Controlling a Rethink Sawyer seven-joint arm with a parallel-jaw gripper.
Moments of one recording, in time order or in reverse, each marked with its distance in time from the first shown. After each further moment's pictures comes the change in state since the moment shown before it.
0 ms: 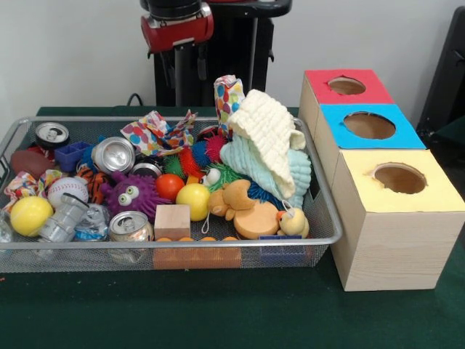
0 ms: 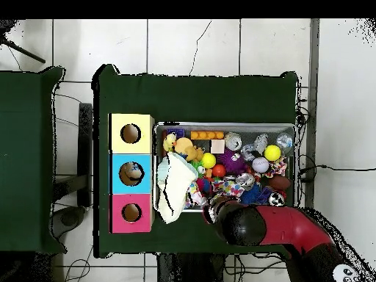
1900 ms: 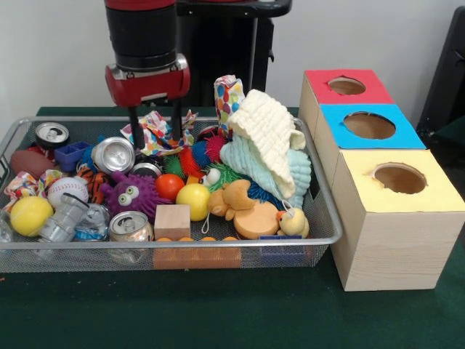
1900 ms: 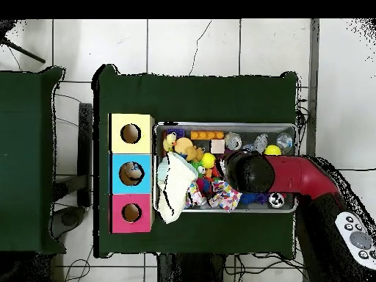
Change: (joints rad) arm 0.073 0.183 -0.001 -0.392 -0.060 0.080 0.000
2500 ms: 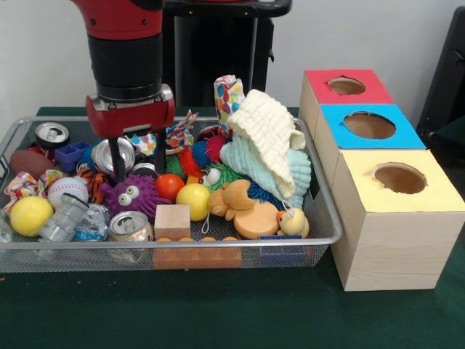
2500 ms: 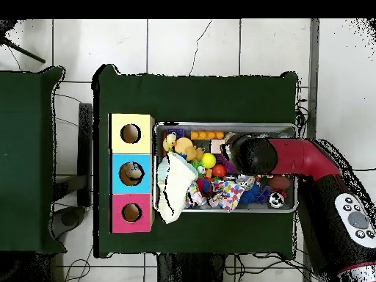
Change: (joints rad) arm -0.001 0.095 0.036 -0.157 -0.080 0.033 0.000
